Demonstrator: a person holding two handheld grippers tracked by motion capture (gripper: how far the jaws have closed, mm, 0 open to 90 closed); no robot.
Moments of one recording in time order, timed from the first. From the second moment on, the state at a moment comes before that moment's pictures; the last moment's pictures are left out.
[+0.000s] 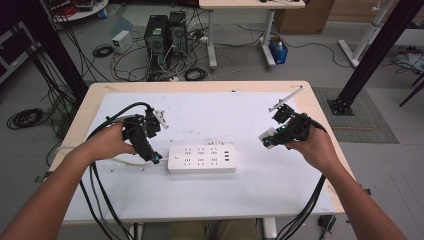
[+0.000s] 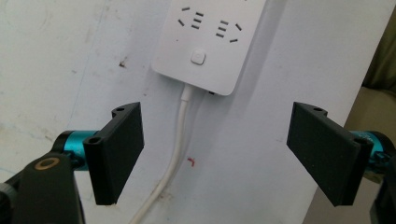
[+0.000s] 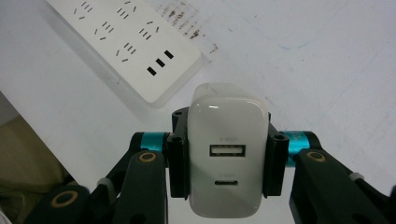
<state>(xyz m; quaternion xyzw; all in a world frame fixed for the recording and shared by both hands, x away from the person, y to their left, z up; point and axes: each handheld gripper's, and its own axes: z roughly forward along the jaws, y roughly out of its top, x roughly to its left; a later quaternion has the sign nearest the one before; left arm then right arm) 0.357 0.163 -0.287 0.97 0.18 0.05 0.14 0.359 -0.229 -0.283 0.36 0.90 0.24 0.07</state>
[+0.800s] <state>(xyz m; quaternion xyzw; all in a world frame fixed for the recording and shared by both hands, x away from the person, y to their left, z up) 0.345 0.186 -0.286 0.97 0.20 0.05 0.12 0.375 -0.167 -0.279 0.26 0.93 0.24 0.05</state>
